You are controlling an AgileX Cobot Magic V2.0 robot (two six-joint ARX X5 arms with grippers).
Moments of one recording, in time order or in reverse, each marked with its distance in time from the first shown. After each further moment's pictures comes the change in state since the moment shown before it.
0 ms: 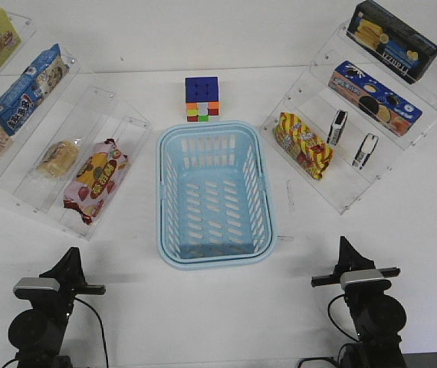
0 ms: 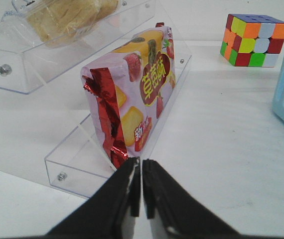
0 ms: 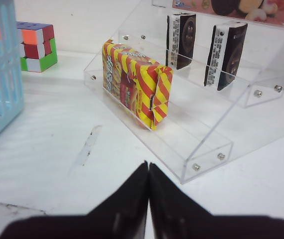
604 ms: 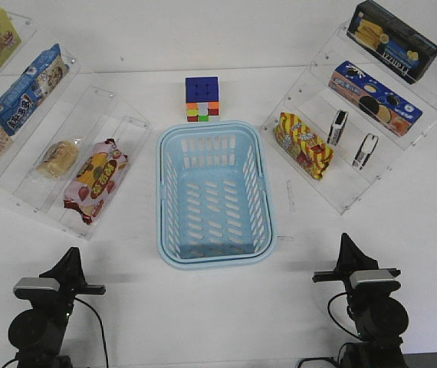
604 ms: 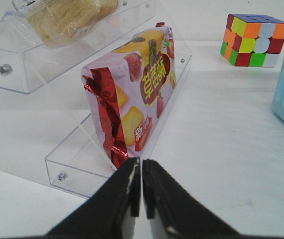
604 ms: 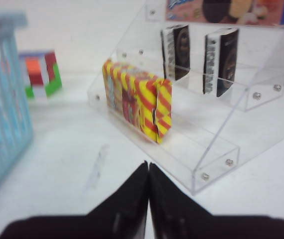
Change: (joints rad) left arm 0.000 0.000 0.000 0.000 0.000 0.000; right arm 0.000 0.000 0.001 0.062 0.003 0.191
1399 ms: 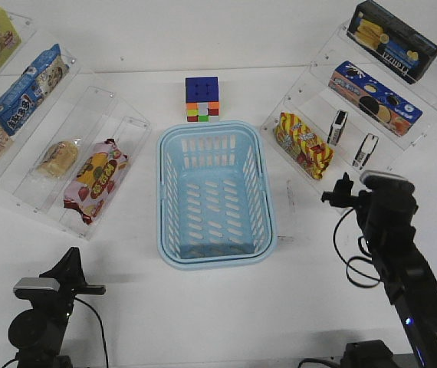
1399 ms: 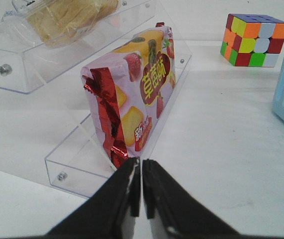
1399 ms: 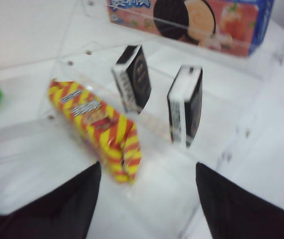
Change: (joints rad) left arm 0.000 0.000 0.000 0.000 0.000 0.000; right arm -0.013 0.985 0.844 -0.242 0.174 0.069
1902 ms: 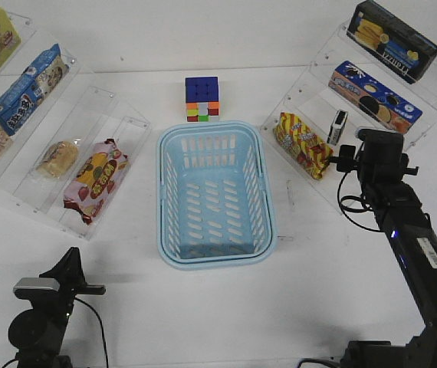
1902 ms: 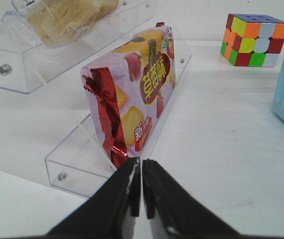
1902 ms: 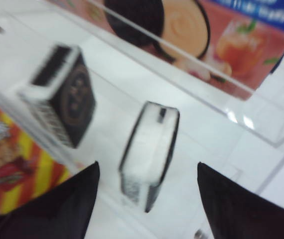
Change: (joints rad) left arm 0.000 0.000 0.000 0.000 0.000 0.000; right arm -0.105 0.446 0.251 0.009 0.064 -0.099
